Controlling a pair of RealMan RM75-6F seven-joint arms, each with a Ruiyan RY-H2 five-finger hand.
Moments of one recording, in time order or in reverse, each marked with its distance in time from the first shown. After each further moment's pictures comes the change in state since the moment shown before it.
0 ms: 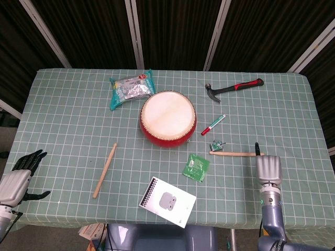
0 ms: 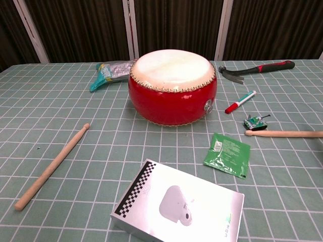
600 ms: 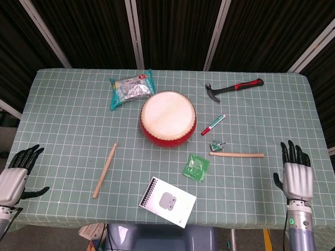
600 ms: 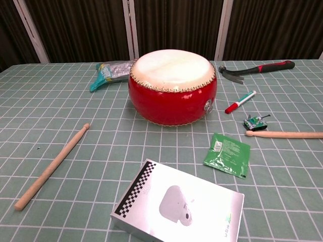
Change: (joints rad) left arm 0.031 -0.050 -0.014 0.071 0.093 0.142 -0.019; right arm -0.211 0.227 -0.076 -0.172 -0.370 0.207 0.523
